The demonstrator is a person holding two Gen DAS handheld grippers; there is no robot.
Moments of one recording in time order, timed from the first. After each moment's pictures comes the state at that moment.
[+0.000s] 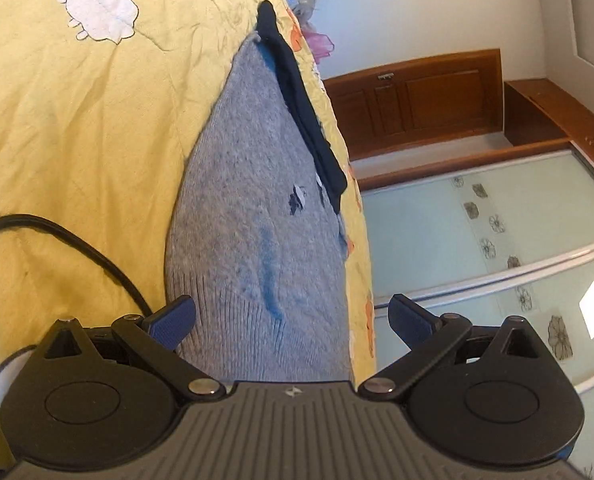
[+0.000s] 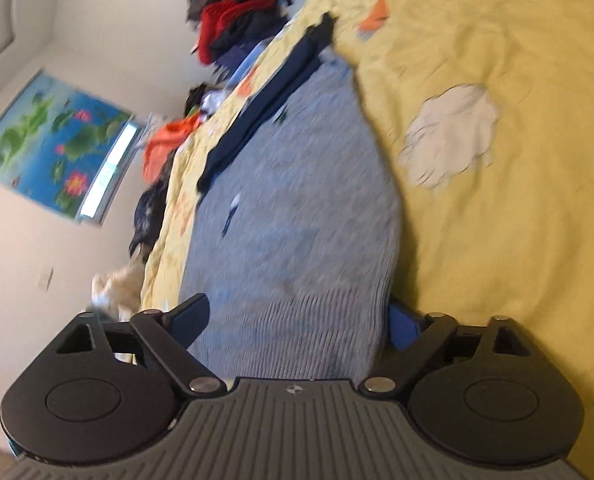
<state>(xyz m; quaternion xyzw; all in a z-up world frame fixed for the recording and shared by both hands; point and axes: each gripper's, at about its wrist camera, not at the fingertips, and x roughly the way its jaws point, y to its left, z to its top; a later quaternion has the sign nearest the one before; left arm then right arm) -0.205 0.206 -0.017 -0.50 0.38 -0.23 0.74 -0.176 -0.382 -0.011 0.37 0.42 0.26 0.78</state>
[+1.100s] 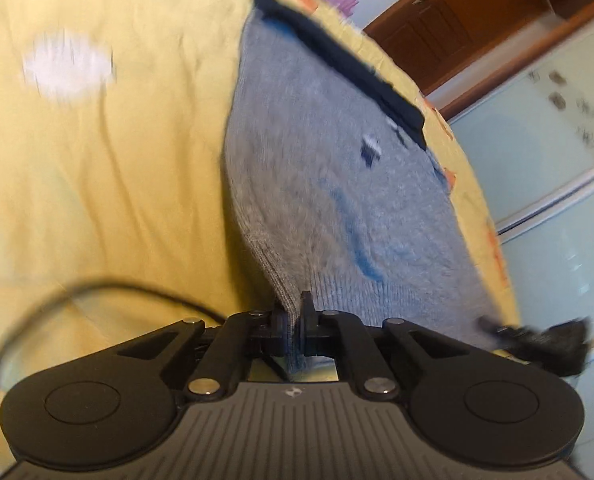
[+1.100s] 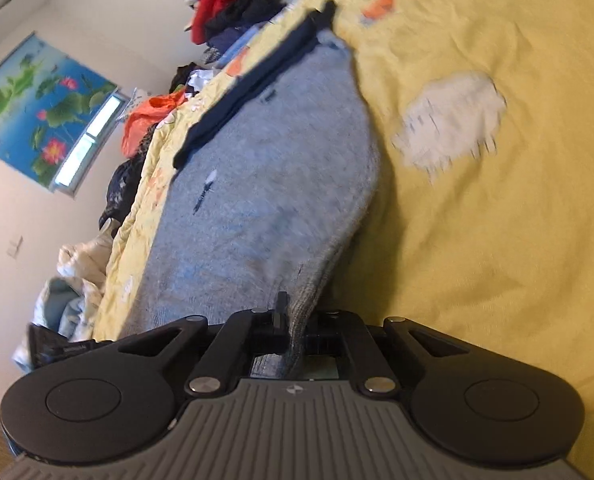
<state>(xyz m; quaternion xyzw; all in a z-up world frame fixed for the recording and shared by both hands) -0.197 0.176 0.014 -0.27 0.45 -0.16 0.84 -0.178 -0.378 -0.005 0.30 0.43 0.24 0.82</state>
